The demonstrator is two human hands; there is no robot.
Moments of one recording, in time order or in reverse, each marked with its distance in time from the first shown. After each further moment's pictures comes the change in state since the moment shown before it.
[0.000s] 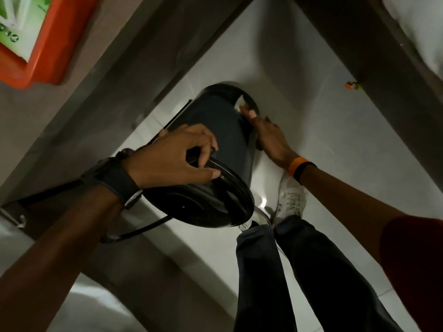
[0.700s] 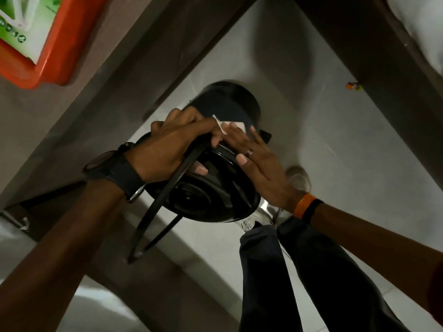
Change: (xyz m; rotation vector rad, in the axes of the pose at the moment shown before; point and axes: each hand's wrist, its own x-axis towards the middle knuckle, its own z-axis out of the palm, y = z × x) left_hand -0.004 -0.006 -0.014 0.231 0.069 0.056; right_hand -0.056 0.013 0.039 -0.262 -0.076 -0.607
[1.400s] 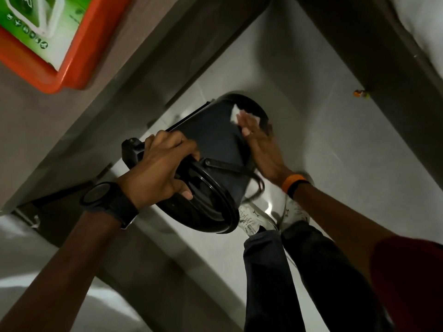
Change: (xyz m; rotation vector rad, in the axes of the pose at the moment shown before) left_hand -0.033 -0.023 0.015 0.023 0.118 -0.098; right_hand 0.050 0.027 0.004 -0.070 -0.007 0.344
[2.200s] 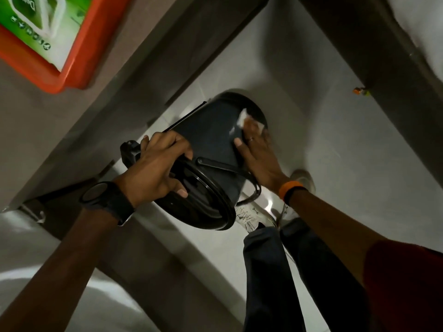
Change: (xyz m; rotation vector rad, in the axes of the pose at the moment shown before) left_hand -0.004 -0.003 -0.001 0.004 -0.043 -0.040; right_hand -0.018 -0.004 0.005 -0.041 -0.021 0.069
